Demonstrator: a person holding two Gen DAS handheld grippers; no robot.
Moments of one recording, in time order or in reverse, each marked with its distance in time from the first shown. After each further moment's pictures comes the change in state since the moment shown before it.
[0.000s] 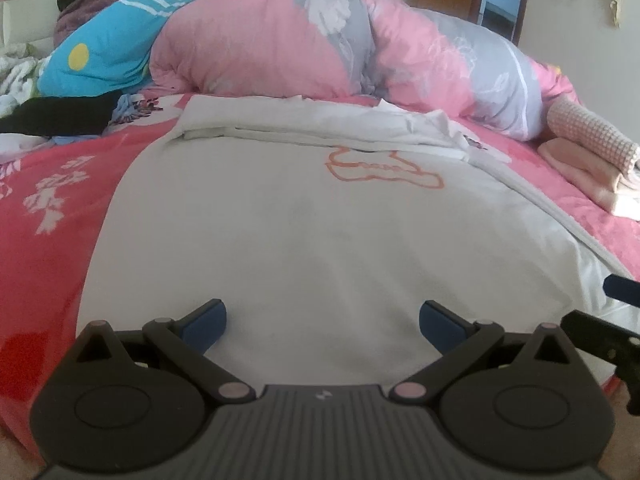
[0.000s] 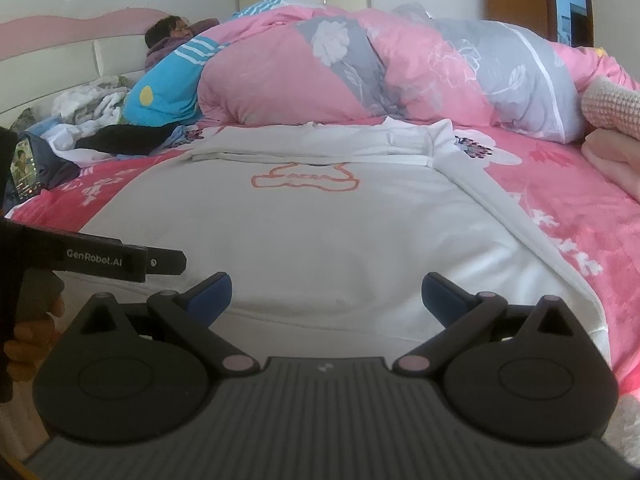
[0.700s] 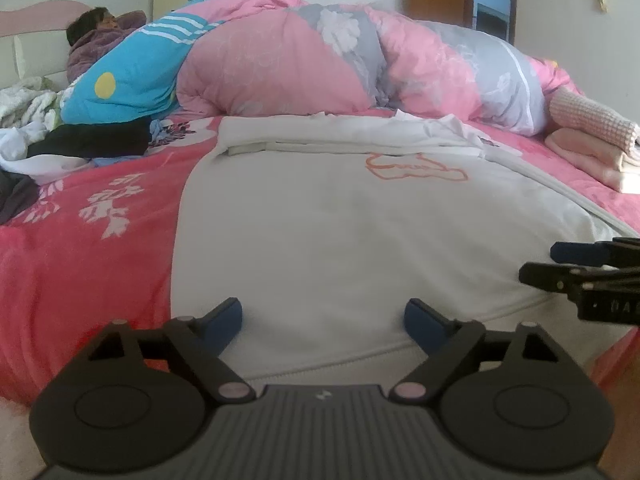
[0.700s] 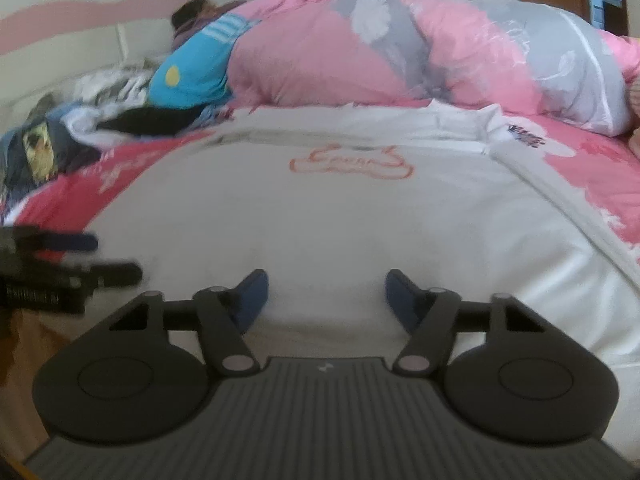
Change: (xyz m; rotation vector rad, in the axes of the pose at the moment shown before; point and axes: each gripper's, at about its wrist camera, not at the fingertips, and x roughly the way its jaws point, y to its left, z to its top) left arm -0.032 0.029 -0.024 0.094 -0.058 0.066; right arm 0.041 0.027 -0.002 -0.051 0.053 0.088
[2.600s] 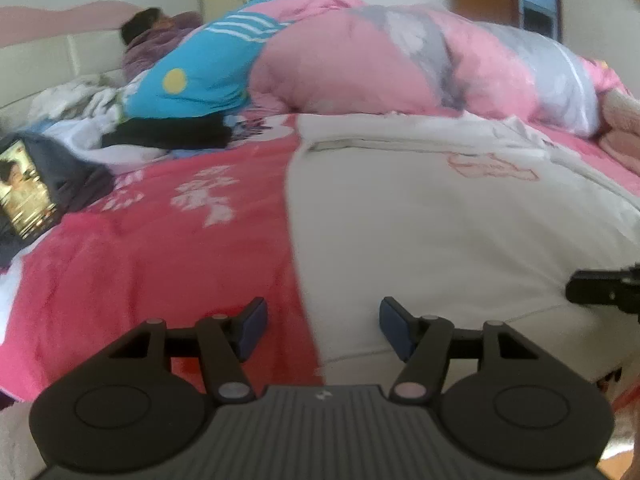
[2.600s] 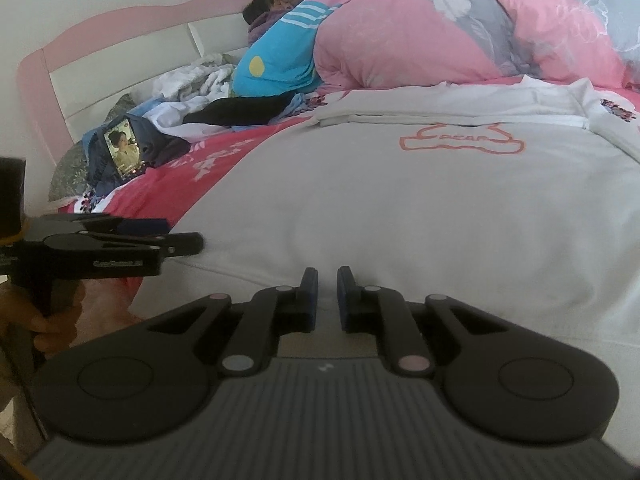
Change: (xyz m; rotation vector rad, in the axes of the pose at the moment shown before) left arm -0.026 0.050 -0.007 -0.046 -0.002 0.187; right arm 0.003 0.021 -0.003 0.062 0.032 0.305
